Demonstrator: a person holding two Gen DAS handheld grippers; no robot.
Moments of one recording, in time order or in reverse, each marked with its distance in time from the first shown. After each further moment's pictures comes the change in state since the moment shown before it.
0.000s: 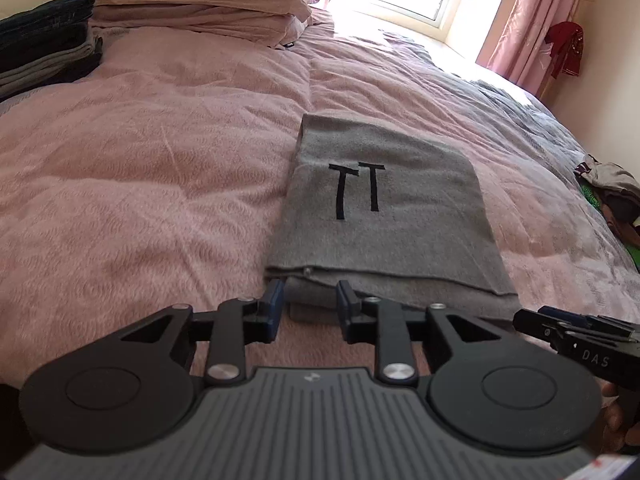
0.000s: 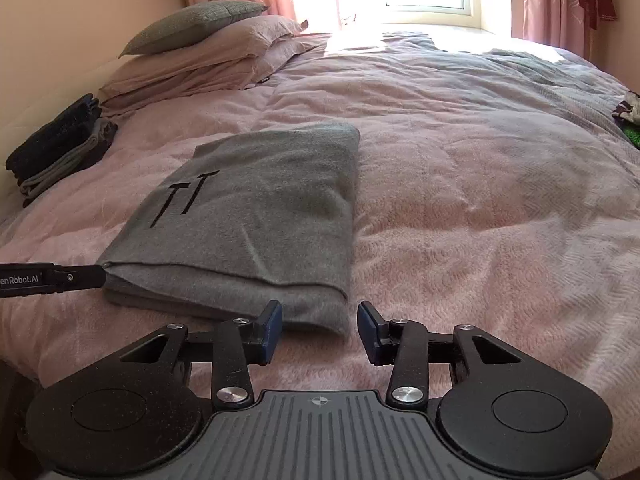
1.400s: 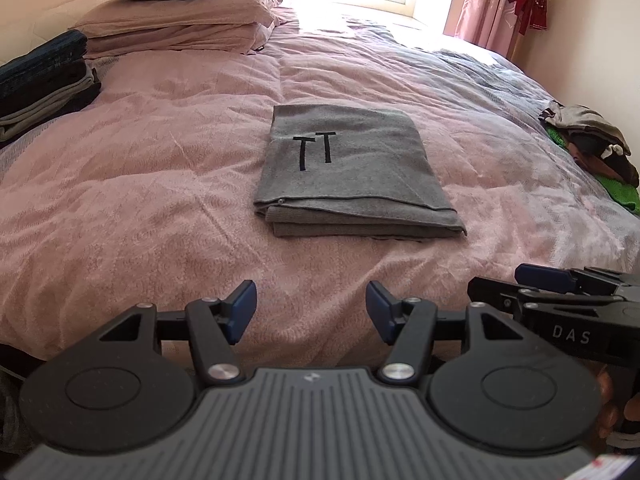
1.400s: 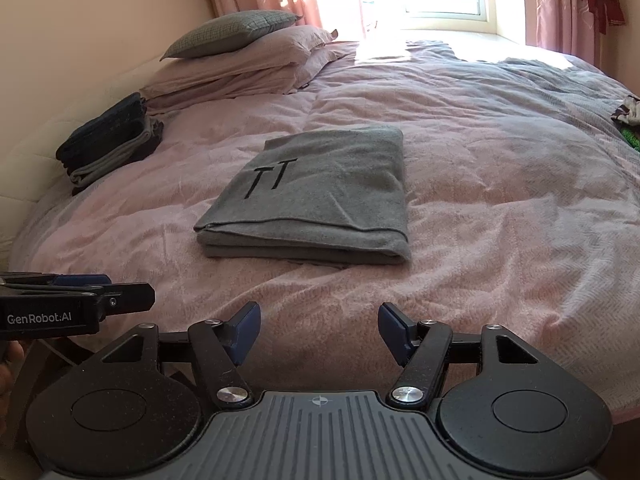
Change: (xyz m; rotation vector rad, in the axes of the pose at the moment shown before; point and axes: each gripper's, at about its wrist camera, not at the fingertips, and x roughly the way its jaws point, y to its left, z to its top) left arm -0.096 -0.024 -0.043 0.155 0.025 0.013; right arm -0.085 0.056 -0.042 -0.013 -0.002 0.060
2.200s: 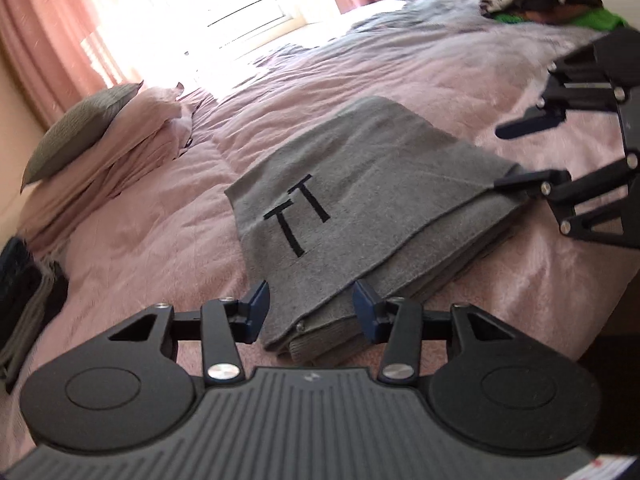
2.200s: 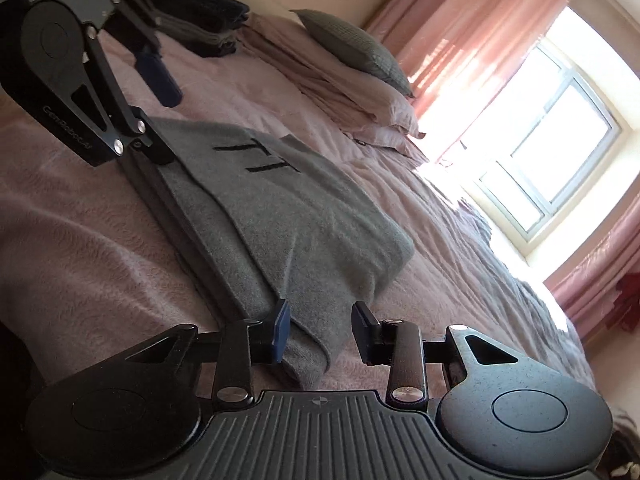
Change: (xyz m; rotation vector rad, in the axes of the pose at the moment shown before) left arm 0.123 -0.026 0.029 0.670 -0.164 0.095; right arm 0.111 -0.012 -0.015 -0.869 -0.203 -0.211
